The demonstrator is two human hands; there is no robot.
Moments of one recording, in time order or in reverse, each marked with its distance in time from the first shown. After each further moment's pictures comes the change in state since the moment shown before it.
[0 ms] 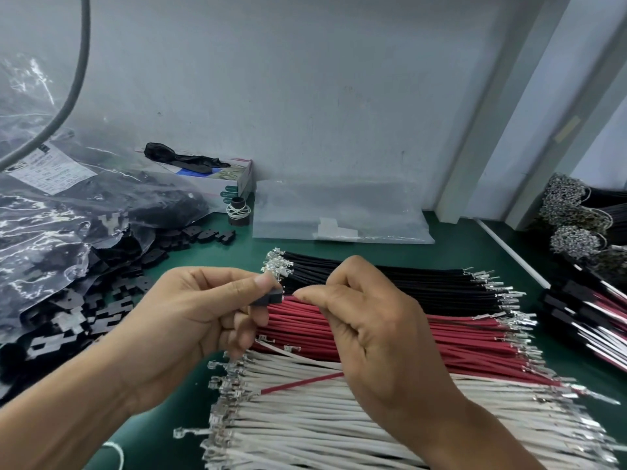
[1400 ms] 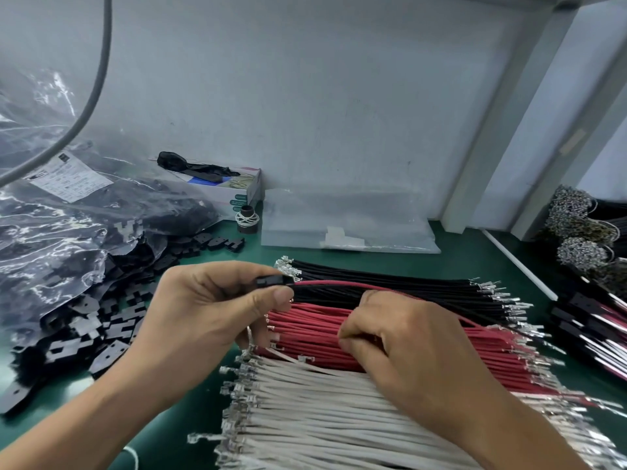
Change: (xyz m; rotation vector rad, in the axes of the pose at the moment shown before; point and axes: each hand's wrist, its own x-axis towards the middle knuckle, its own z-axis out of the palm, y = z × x) left_hand -0.003 -0.003 0.006 0.303 0.150 0.476; right_hand 0.002 0.009 -0.026 -0.188 -0.378 0.151
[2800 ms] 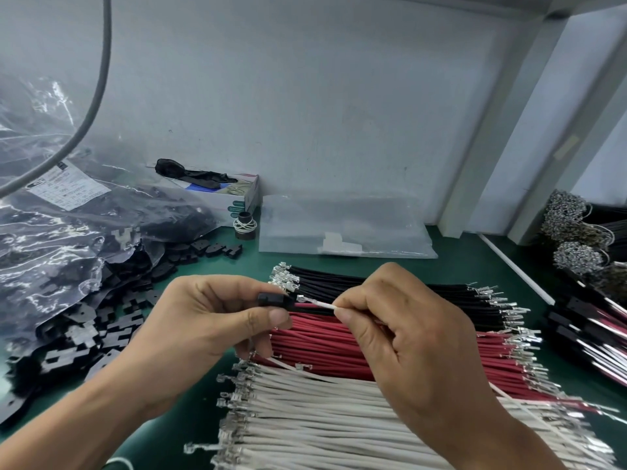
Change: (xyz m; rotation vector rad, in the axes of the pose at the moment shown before) left_hand 0.004 0.004 -0.007 -0.072 -0.126 -0.226; right_hand 0.002 -0.012 0.002 0.051 0.446 -0.086
